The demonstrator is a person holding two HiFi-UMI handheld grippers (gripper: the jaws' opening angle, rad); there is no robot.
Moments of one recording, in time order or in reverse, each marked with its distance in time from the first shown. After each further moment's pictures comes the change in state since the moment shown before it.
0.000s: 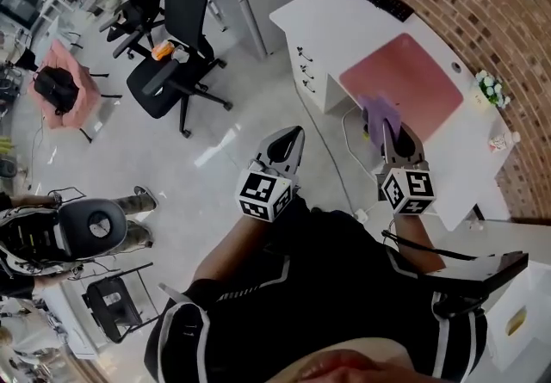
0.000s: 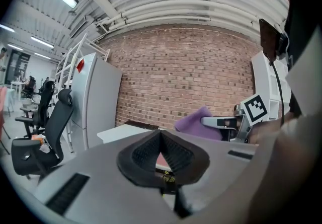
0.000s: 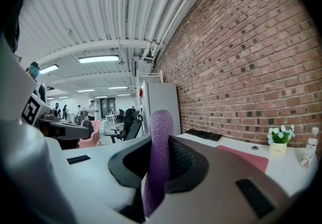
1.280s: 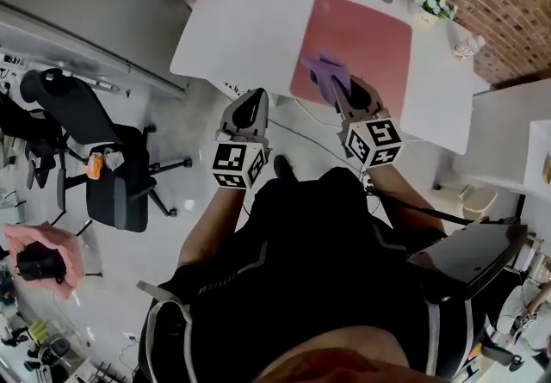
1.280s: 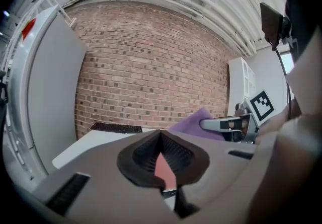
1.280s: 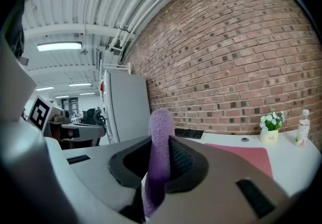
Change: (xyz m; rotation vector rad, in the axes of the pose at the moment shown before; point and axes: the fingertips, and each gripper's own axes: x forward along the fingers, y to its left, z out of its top) left arm 0.255 0.134 0.018 0.112 0.082 -0.474; right arm 0.192 -0.066 -0.019 0.115 -0.002 -0.379
